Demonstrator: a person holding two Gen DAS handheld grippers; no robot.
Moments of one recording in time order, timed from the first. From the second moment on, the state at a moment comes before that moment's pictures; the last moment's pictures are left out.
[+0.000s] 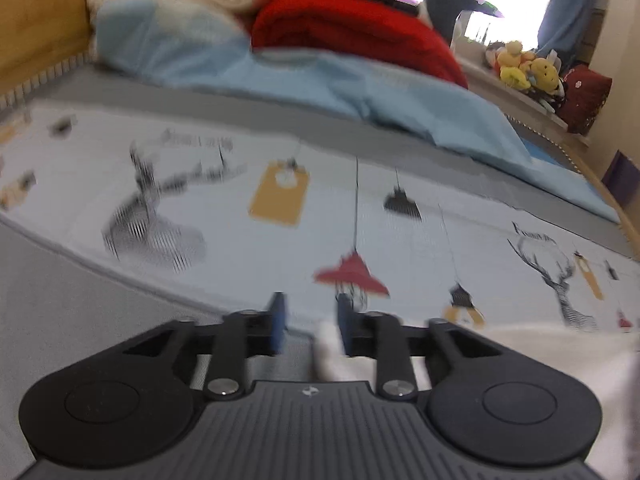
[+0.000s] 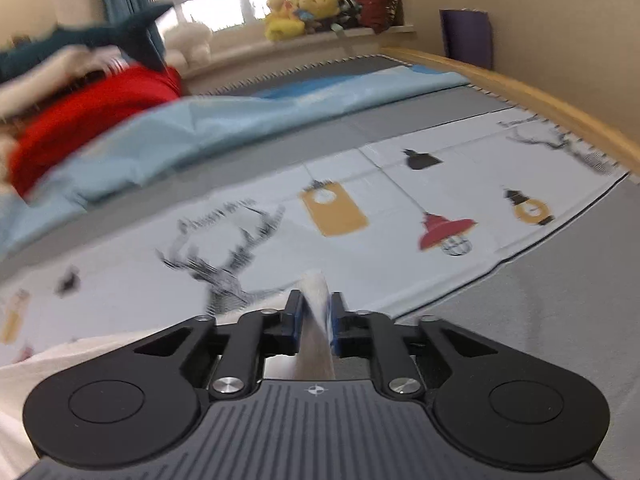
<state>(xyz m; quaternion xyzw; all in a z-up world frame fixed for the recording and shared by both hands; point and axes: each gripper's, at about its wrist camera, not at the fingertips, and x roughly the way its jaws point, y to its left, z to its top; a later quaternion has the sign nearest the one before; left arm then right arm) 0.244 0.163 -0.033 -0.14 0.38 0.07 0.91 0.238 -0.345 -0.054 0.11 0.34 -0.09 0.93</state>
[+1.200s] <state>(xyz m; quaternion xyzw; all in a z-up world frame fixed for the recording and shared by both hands) 0.129 0.146 -0.056 -0.08 0.59 -0.08 0.80 0.092 -0.382 -0.064 0.09 0.55 0.07 0.83</state>
